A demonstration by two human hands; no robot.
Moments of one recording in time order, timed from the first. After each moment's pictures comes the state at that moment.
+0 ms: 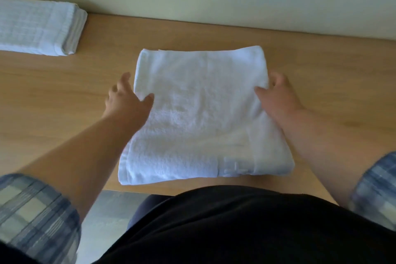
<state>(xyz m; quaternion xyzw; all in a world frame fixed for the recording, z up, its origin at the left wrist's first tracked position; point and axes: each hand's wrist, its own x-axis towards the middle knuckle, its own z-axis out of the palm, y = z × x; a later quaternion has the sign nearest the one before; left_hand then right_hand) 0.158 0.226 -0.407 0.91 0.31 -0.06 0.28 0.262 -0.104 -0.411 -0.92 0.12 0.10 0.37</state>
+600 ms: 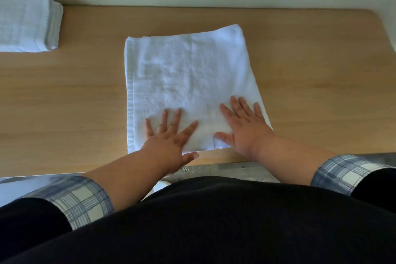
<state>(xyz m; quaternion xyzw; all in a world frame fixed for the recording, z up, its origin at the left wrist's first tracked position) 0.050 0.151 -0.436 0.95 -0.14 -0.26 0.03 0.109 -0.103 -0.434 -0.95 -0.19 0.26 0.00</state>
